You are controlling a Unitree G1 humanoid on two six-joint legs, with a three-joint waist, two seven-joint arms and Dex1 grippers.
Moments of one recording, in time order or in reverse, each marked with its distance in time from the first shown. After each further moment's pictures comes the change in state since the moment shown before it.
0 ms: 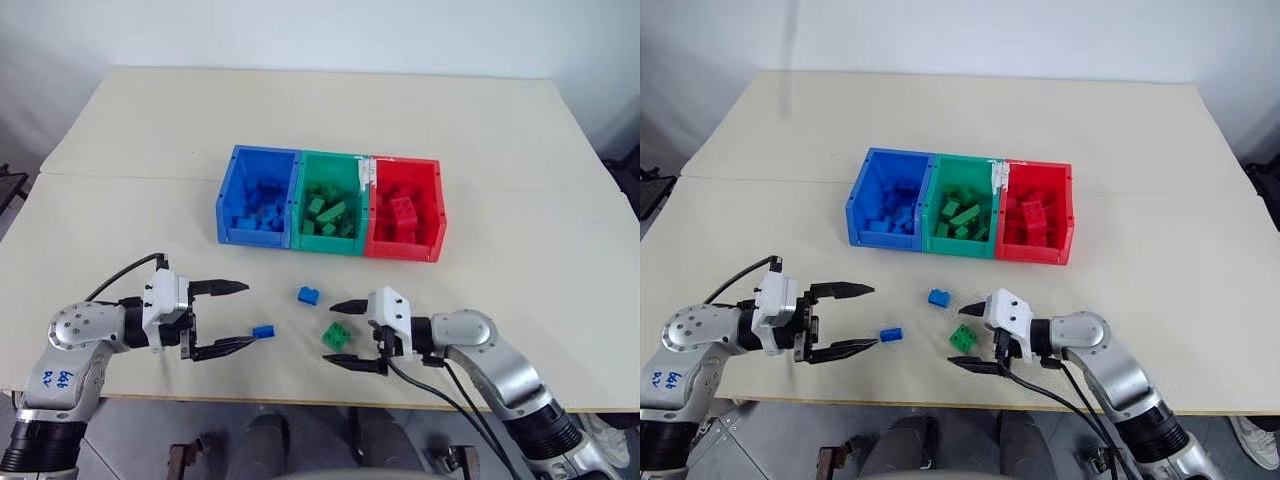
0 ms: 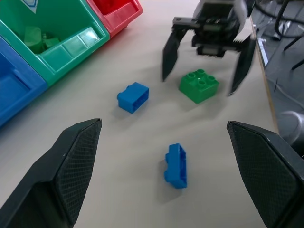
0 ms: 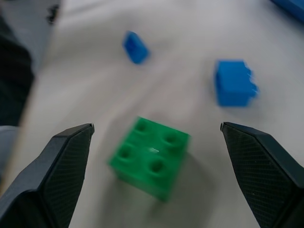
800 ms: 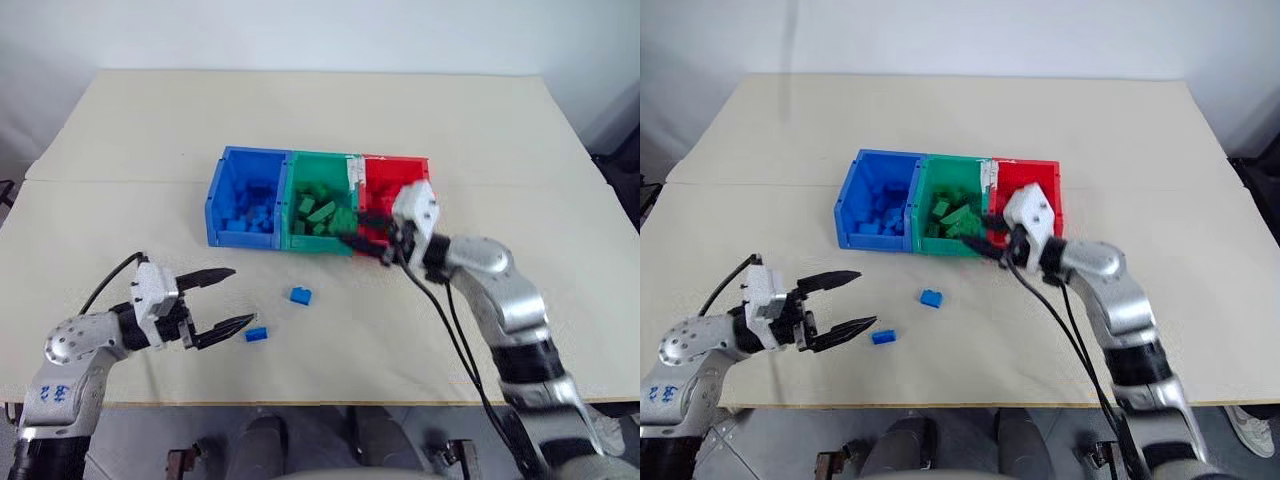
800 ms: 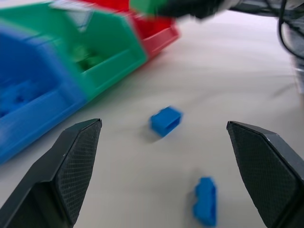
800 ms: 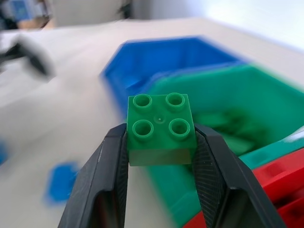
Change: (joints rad) left arm 0.091 -0.095 0.099 -0.015 0.001 0.006 0.172; right arm -0.469 0.151 -0.222 0.306 0.093 0.035 -0.142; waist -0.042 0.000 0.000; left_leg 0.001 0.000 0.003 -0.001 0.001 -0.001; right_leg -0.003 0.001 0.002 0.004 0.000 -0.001
